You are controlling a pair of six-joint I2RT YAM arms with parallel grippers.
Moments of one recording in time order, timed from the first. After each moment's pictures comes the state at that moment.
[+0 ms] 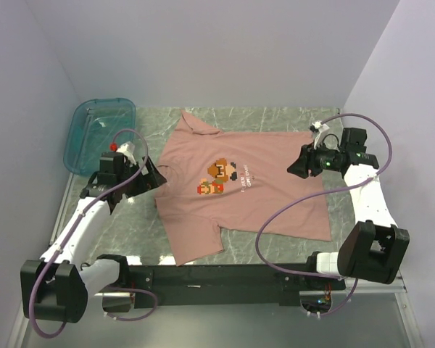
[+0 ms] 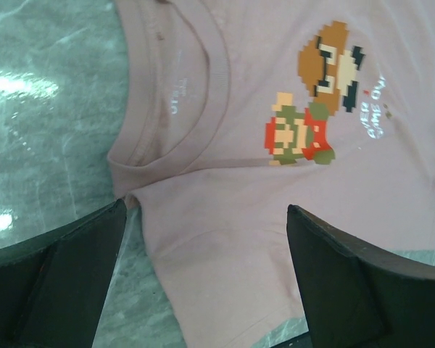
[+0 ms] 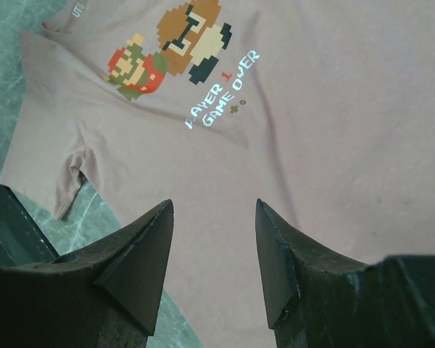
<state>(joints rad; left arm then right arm) -0.10 1.05 0.72 -0.37 0.29 -0.48 -0.21 1.31 1.07 -0.69 -0.88 -0.42</state>
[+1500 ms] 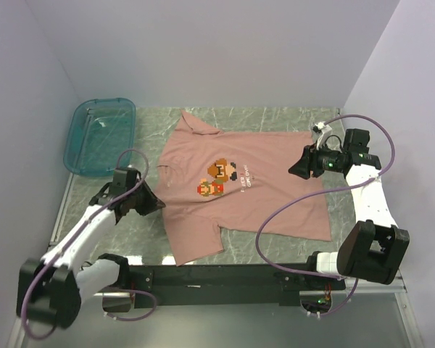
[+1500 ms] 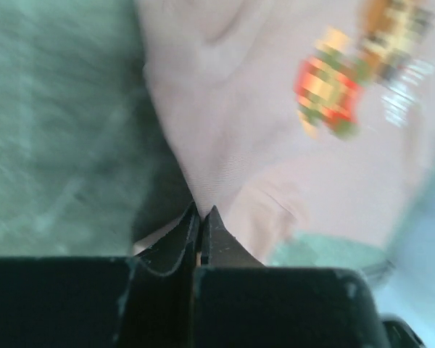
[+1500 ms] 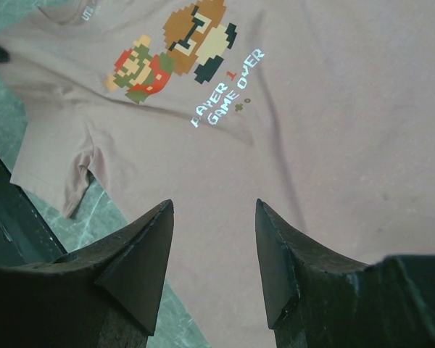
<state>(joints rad) -0.22 1.08 0.60 -0.46 0.19 -0.85 -0.25 1.31 1.07 -0.71 -0.92 -0.43</state>
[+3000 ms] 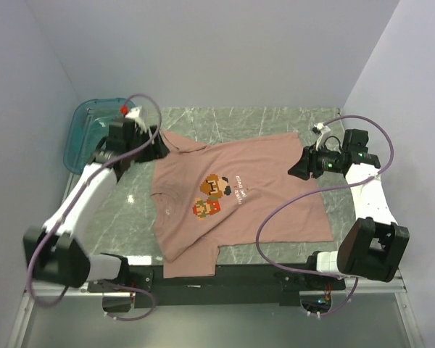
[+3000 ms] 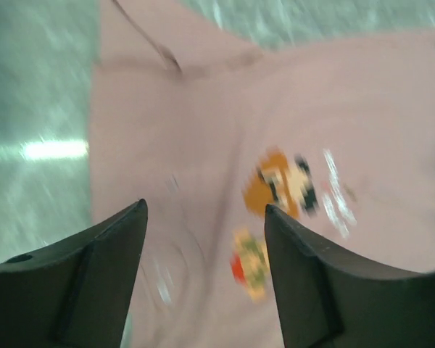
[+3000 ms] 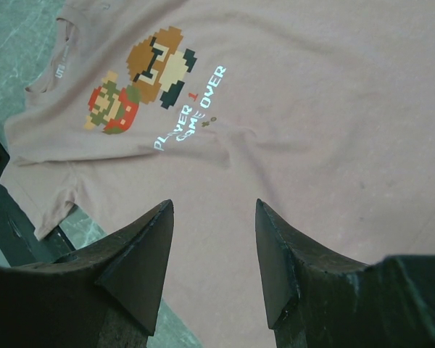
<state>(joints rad) -0.21 1.24 1.09 -0.46 0.15 -0.41 -0.25 1.33 1.07 -0.73 -0.93 -0.43</state>
